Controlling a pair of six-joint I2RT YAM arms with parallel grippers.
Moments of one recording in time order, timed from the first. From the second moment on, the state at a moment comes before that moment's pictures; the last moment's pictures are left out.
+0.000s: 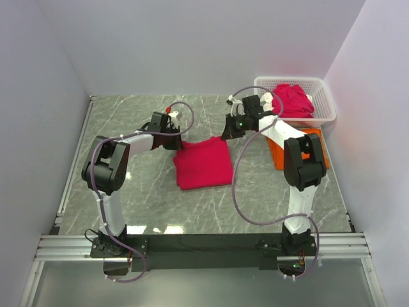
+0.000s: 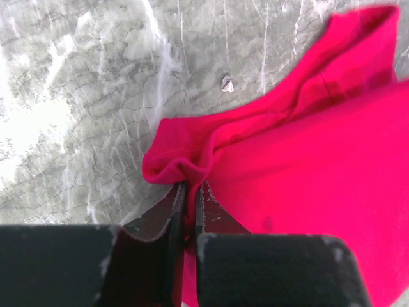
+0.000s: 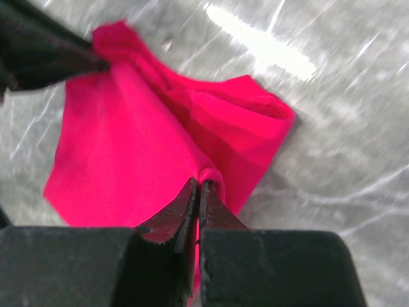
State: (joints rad) left arm -0.33 1.95 1.20 -0.07 0.32 -0.23; right arm 0.28 1.97 1.46 -0.39 -0.56 0.06
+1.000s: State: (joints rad) left arm -0.48 1.59 1.02 0.00 0.05 -0.68; right arm 0.30 1.83 1.32 -0.13 -0.61 0.45
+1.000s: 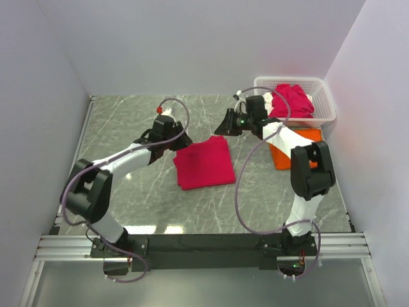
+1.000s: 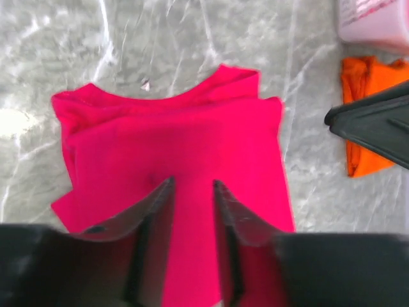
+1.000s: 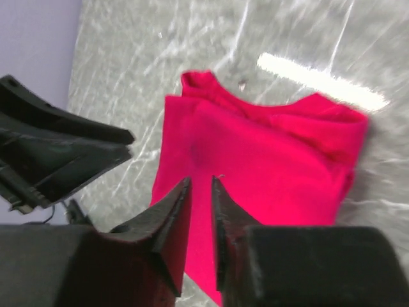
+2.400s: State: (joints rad) left arm -0.53 1.41 0.61 0.10 0.09 -0.93; right arm 0.58 1.81 0.97 0.24 -0.76 0.74
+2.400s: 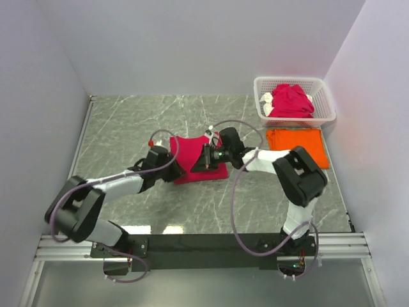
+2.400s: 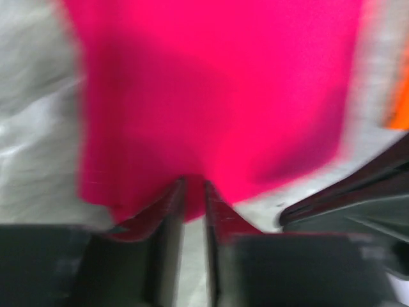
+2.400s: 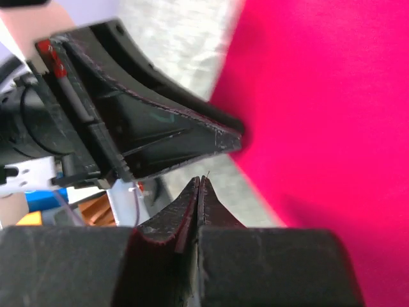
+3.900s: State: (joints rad) left arm -0.54 1.23 0.65 -0.20 -0.14 -0.83; right arm 0.33 1.57 0.91 -0.21 -0.51 0.52
